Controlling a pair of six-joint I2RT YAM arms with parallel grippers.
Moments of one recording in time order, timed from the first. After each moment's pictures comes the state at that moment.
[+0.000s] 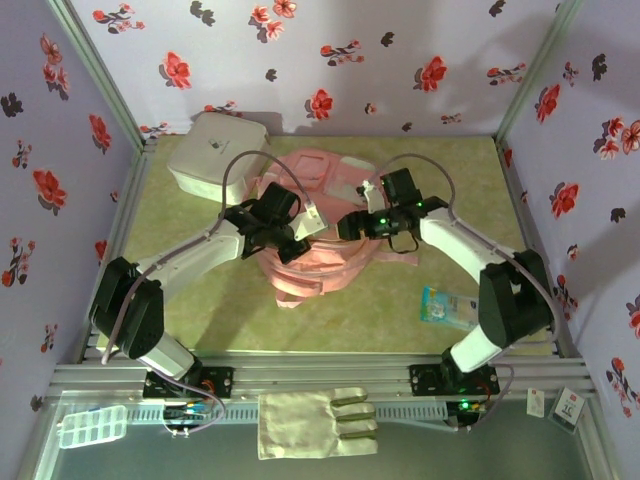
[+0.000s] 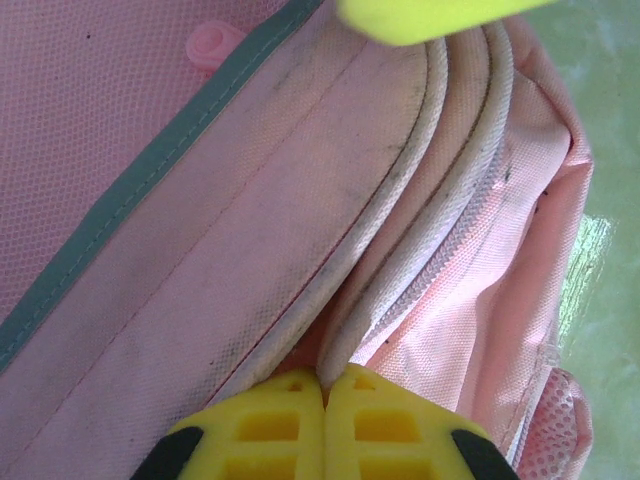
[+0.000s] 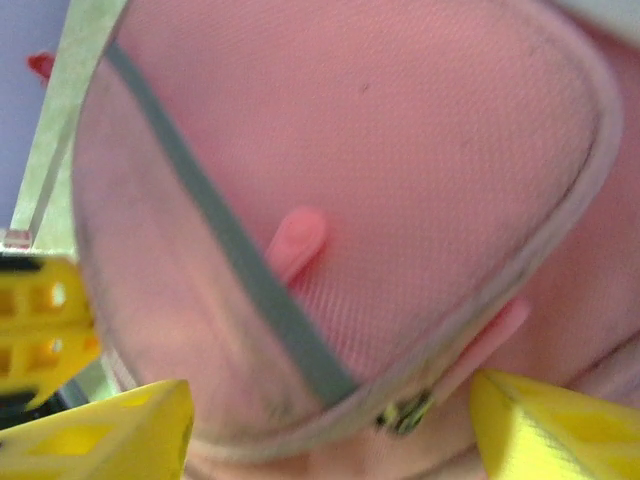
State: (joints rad) left arm -0.70 1.56 1.17 -0.59 0.20 0.43; right arm 0.43 1.56 1.10 -0.50 -0.57 0.24
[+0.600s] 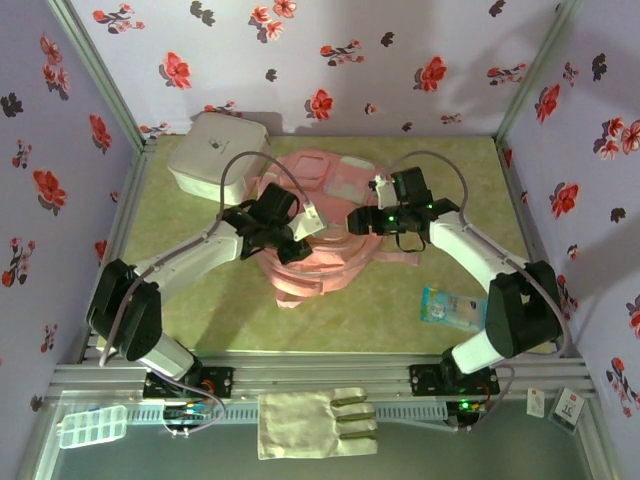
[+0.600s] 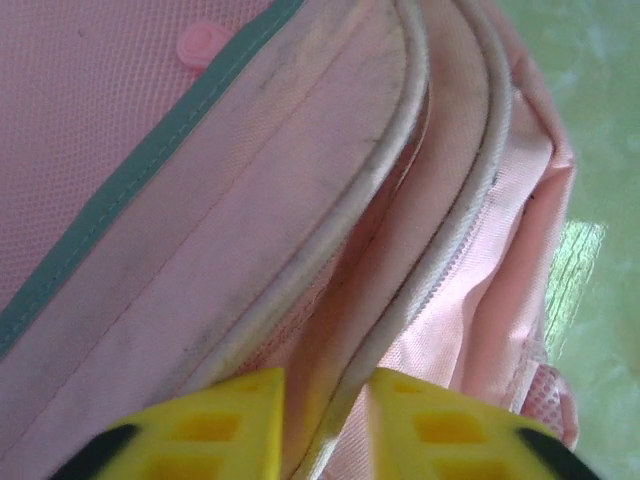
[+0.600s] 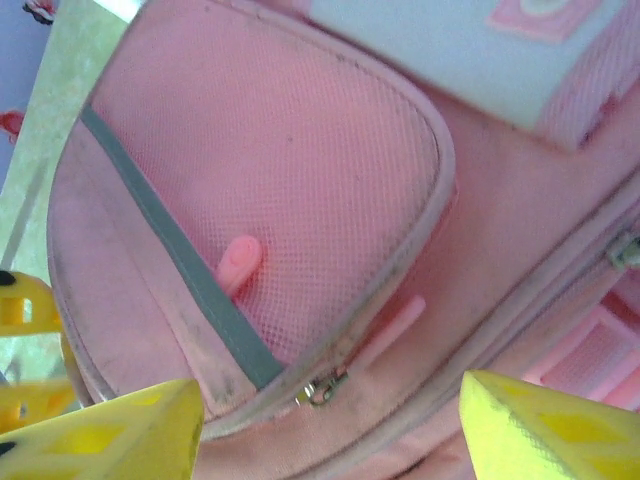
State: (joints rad) left arm -0.70 1.54 1.16 -0.59 0.21 0.42; right arm 0.39 1.51 1.09 -0.46 -0.47 0.28
